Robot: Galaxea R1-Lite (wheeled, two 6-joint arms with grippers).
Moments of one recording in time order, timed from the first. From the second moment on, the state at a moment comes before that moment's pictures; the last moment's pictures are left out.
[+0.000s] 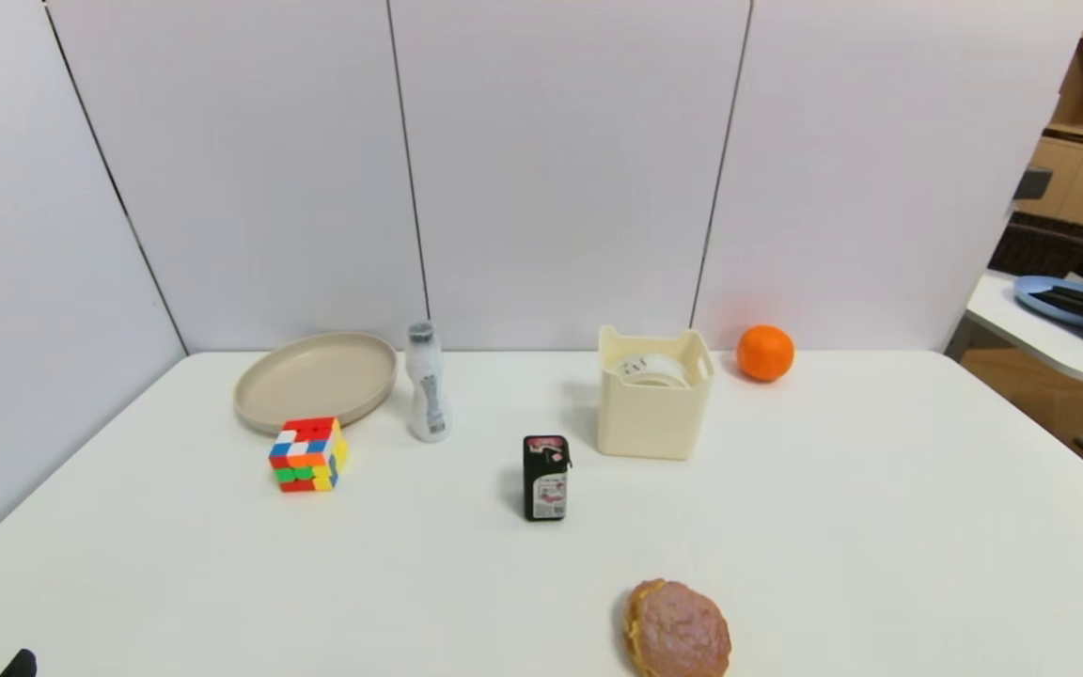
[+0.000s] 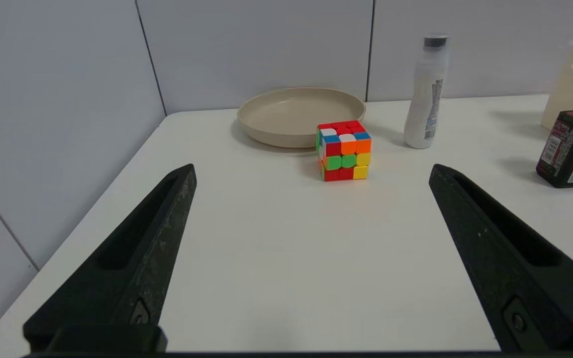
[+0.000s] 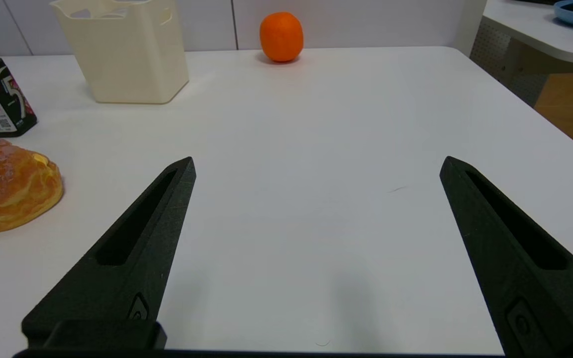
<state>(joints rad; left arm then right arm) 0.00 0.20 0.00 -0.34 -0.01 0.03 0.00 0.00 0.00 0.00 0.00 0.02</state>
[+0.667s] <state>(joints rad) 0.00 0.00 0.00 0.00 -0.02 0.03 0.00 0.00 0.00 0.00 0.00 0.01</state>
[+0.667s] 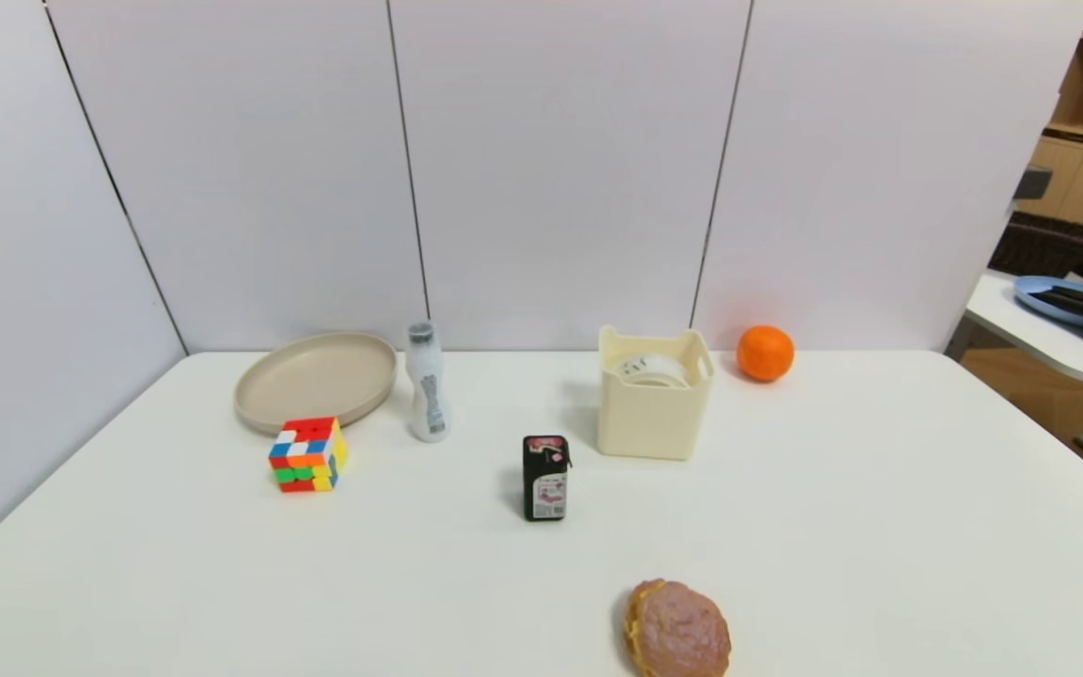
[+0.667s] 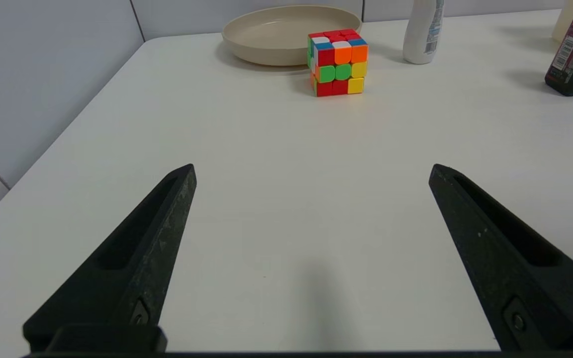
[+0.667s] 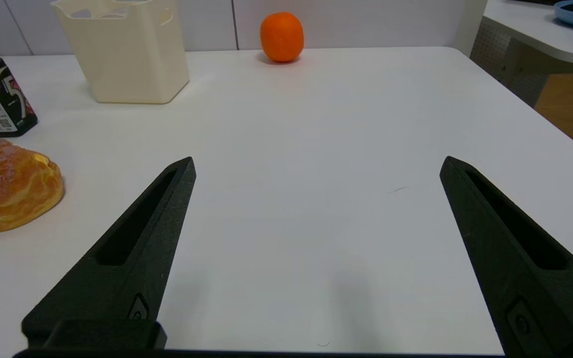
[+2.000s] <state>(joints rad) 0.00 0.00 0.00 0.00 -0.02 0.01 0.00 0.00 0.00 0.00 0.00 0.02</state>
